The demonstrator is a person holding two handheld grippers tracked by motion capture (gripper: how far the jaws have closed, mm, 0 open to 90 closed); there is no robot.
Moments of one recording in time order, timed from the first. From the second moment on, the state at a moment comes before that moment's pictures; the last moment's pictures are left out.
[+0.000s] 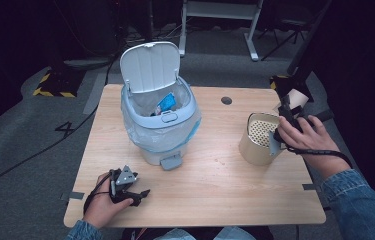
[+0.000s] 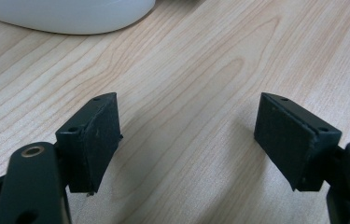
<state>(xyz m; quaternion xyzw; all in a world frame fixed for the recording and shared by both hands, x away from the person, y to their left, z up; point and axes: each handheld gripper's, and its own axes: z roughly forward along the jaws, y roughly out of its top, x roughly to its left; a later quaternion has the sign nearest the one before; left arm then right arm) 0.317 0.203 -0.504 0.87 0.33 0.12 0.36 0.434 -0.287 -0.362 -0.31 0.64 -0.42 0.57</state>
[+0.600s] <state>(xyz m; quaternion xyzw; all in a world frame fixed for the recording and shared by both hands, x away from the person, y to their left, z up) 0.317 0.203 -0.504 0.87 0.33 0.12 0.36 0.436 -0.279 -0.368 -0.34 0.62 -0.44 0.56</state>
